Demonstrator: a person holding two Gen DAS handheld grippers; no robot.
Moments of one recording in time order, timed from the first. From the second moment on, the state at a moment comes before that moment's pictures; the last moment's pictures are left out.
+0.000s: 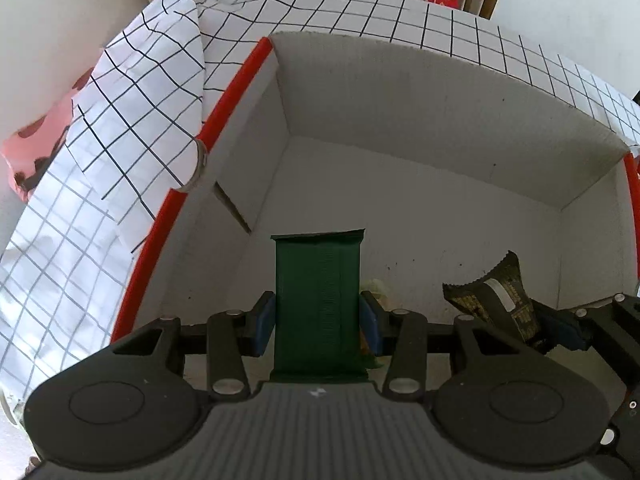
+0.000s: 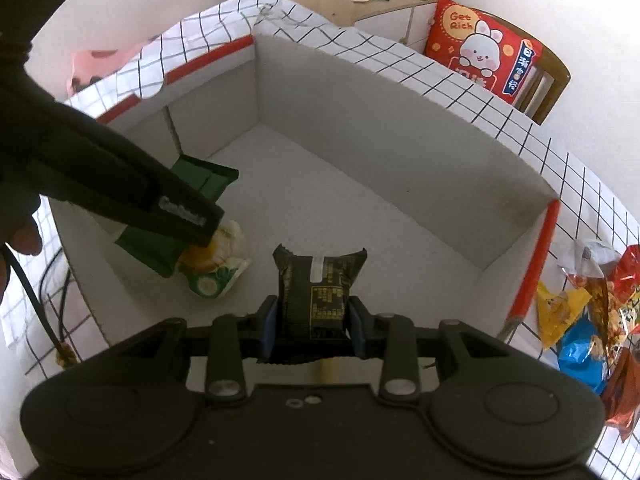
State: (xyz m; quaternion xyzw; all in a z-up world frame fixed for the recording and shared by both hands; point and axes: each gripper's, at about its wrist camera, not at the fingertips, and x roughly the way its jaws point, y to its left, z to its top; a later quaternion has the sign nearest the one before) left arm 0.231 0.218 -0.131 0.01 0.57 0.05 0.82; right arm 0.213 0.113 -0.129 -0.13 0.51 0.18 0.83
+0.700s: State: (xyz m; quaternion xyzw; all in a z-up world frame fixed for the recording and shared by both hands) left arm 0.216 0.242 -0.121 -0.04 0.55 0.04 0.84; right arm 0.209 0.112 -0.116 -0.09 0.50 0.18 0.84
